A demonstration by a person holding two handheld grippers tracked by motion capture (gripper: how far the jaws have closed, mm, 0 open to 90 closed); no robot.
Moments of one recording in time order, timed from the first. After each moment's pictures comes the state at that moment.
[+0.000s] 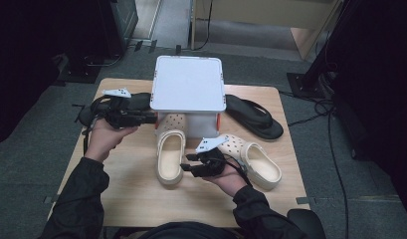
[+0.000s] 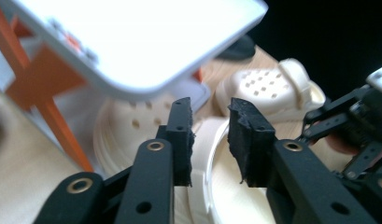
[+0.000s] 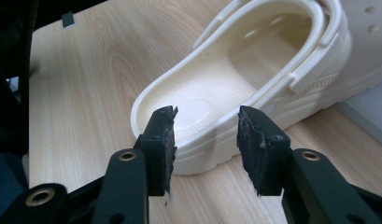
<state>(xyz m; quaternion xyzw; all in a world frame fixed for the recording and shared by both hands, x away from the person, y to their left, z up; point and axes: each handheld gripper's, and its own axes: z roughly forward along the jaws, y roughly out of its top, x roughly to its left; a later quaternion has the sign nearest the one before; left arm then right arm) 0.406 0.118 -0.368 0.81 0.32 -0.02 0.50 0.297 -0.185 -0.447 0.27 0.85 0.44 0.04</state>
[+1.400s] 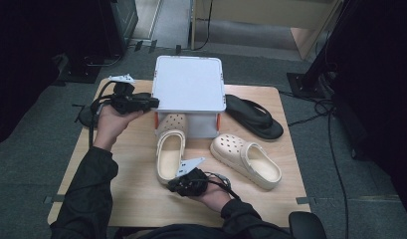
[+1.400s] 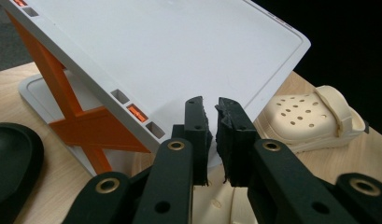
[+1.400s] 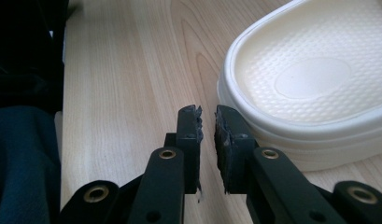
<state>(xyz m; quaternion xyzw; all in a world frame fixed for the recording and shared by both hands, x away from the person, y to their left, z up) 0.444 0.107 -0.366 0.80 0.34 0.02 0.49 0.262 -0.137 -0.492 0.21 0.89 0.40 -0.01</state>
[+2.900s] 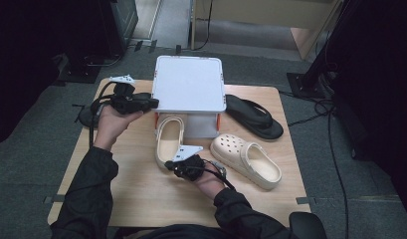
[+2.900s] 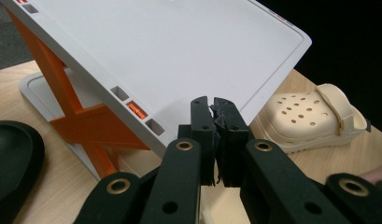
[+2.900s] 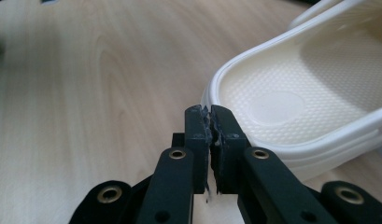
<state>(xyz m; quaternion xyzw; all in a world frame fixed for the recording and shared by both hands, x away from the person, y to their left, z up) 0.442 0.107 -0.366 0.80 0.34 0.02 0.49 0.297 -0.128 -0.476 0.22 0.87 0.43 0.09</state>
